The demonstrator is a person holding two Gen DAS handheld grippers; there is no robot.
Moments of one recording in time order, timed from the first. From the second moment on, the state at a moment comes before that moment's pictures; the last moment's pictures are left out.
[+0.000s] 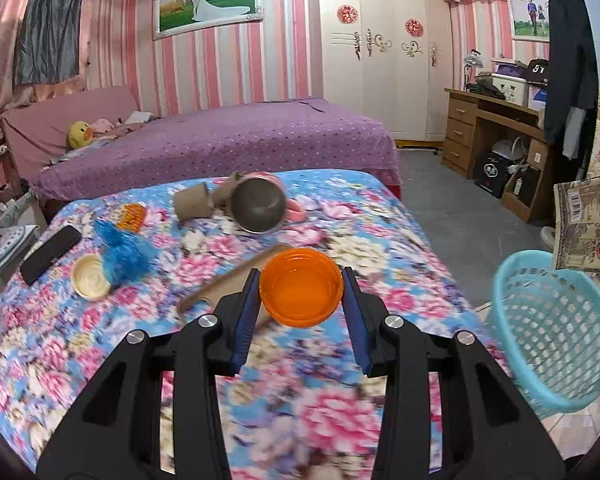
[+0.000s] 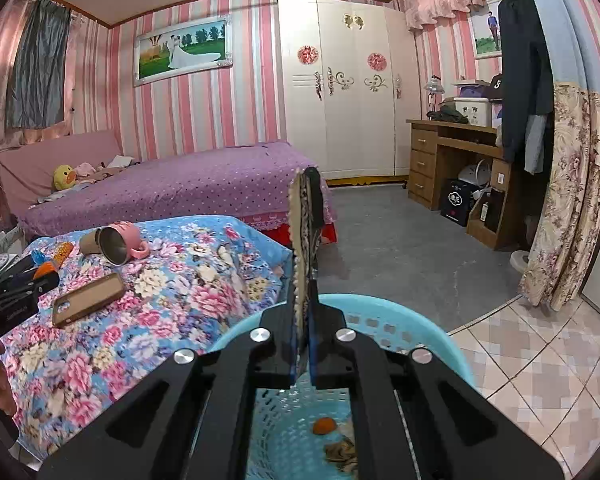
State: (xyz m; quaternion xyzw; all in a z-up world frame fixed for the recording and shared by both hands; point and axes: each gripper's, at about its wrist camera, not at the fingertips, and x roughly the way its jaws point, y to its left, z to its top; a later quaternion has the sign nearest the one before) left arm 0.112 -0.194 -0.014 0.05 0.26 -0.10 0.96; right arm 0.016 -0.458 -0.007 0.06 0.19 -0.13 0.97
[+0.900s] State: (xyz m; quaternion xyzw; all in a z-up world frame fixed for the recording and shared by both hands) left arm 0.084 -0.366 -0.051 0.09 0.29 -0.24 0.92; right arm -0.010 -0.537 -0.049 0.07 0.24 -0.15 0.96
